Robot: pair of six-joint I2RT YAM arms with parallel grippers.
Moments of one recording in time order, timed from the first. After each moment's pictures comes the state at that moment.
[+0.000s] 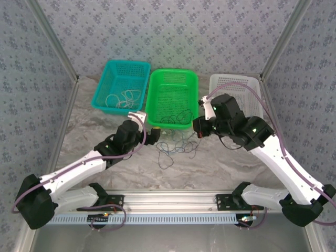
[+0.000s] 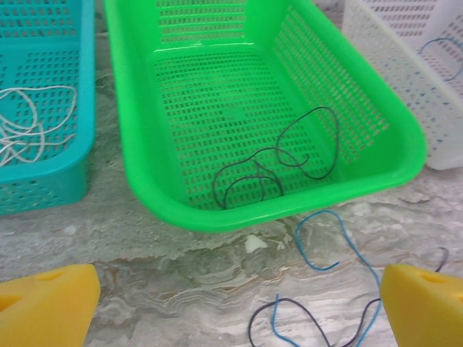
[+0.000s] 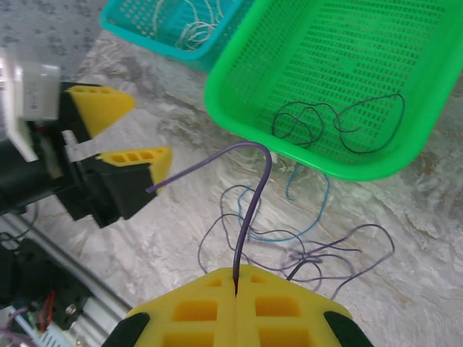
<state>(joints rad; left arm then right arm) -0.78 1.06 0.68 -0.10 -0.25 -0.30 0.70 1.10 1.38 -0.98 -0.10 0.36</state>
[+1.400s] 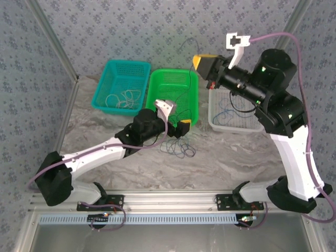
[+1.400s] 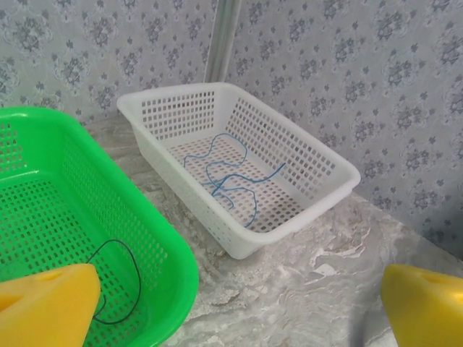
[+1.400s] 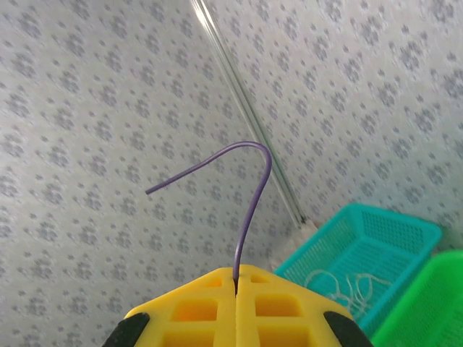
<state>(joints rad) -0.90 1.36 0.92 0.25 0.05 -0.25 0.59 1.33 2.09 -0.69 -0.30 0.45</state>
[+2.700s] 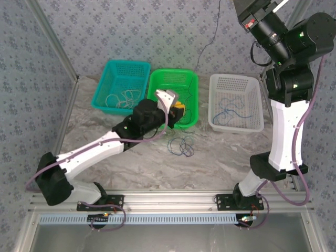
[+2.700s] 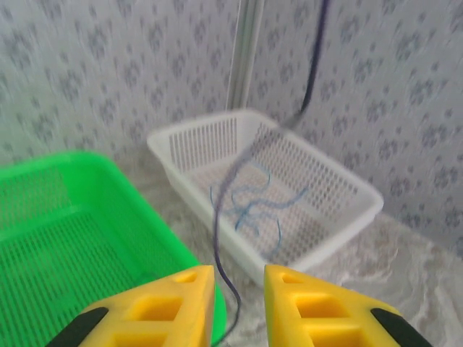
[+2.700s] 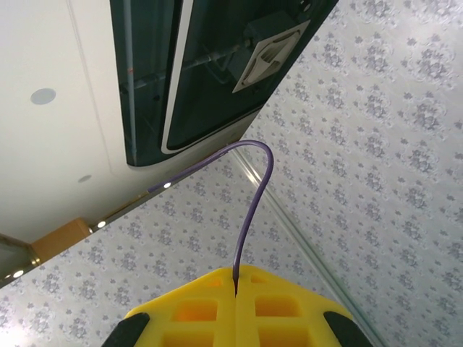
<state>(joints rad) -0.89 1.35 1.12 0.07 -0.02 -0.16 0.22 1.65 2.59 -0.36 -0.50 0.99</state>
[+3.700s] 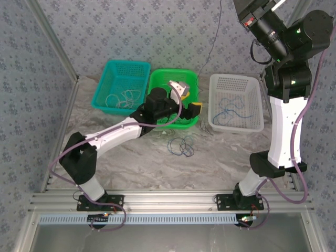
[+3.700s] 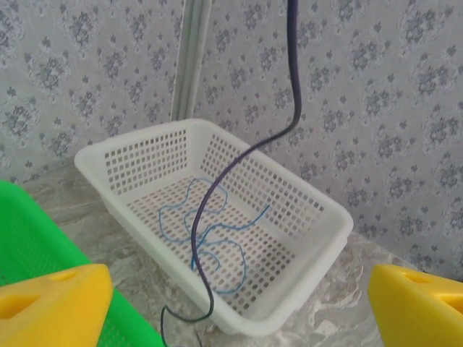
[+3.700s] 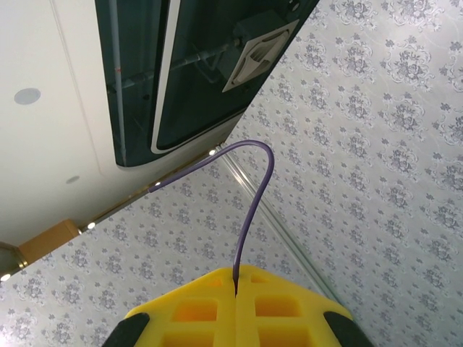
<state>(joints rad) -0.80 1.66 1.26 0.28 0.27 -0.23 0.20 1.67 2.58 -0.35 -0.51 0.99</state>
